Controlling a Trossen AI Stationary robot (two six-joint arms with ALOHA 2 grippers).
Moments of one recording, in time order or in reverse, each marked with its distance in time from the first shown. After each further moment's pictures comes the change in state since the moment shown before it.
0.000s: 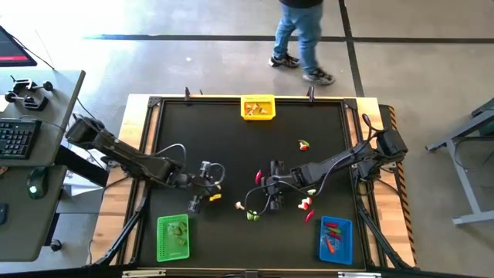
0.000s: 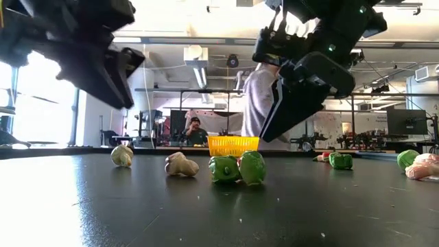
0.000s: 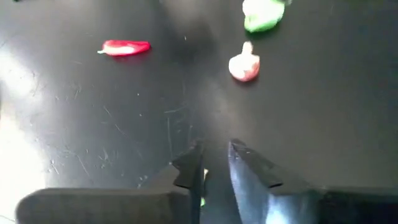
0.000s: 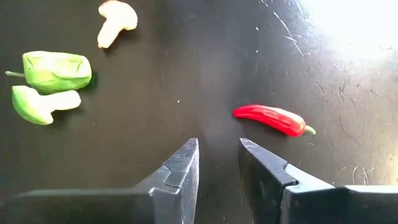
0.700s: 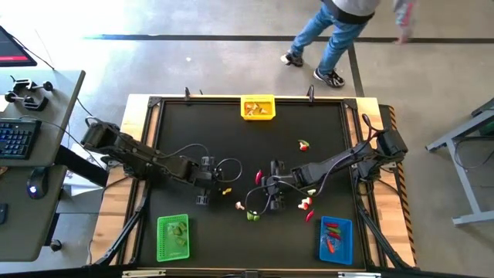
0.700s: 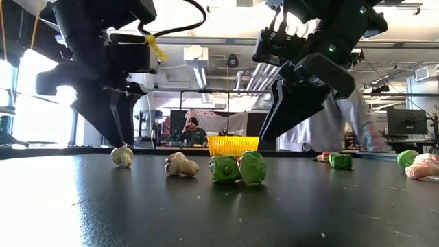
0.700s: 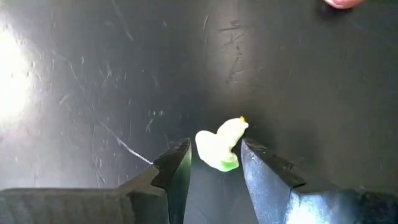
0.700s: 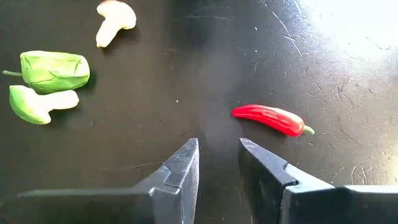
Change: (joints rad) left arm 0.122 0.200 0.131 -0.244 0.028 -0.195; right arm 0.000 0.000 -0.003 0.004 0.006 -0.002
